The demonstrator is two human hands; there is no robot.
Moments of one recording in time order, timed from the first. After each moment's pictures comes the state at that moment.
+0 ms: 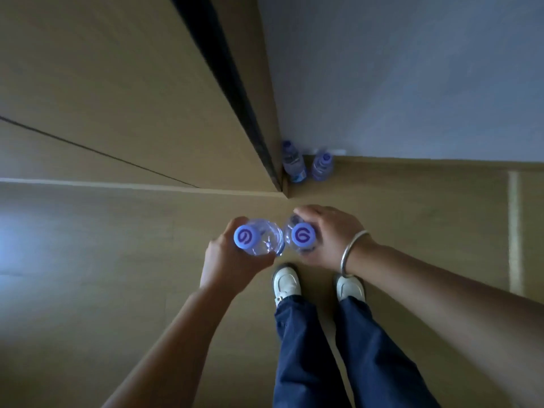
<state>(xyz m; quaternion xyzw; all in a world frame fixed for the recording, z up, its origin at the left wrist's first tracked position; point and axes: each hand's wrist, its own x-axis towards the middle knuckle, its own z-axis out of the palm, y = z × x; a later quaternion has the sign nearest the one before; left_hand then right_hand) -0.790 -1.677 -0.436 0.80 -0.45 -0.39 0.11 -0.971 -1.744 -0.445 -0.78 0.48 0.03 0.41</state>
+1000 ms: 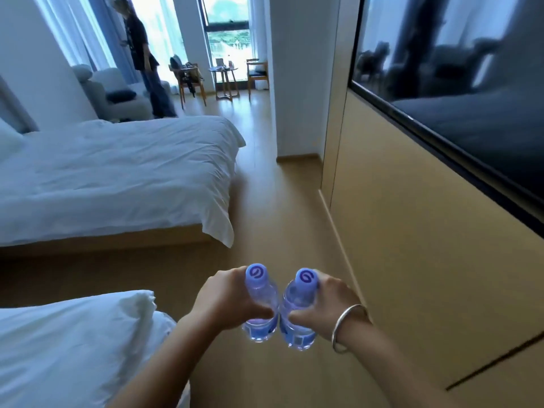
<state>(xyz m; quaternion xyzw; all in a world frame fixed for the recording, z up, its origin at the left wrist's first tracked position) -0.548 -1.292 -0.016 0.97 -0.06 -0.06 0.21 -0.560 -1.483 -0.039 -0.93 -0.02 0.05 0.35</state>
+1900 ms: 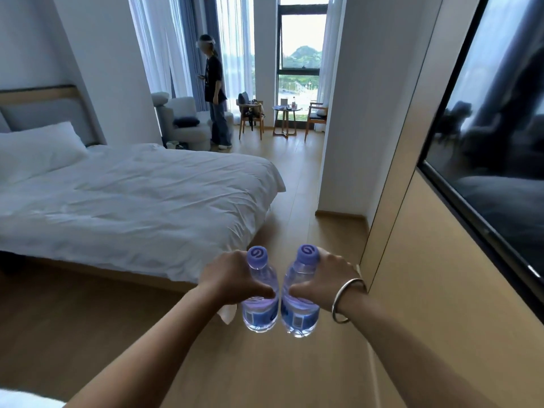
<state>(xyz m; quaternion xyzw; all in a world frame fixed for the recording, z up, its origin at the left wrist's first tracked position) -0.165 -1.324 0.043 0.98 0.08 0.03 0.19 -0.131 -1.516 0.048 -0.95 -0.17 0.01 0.25</state>
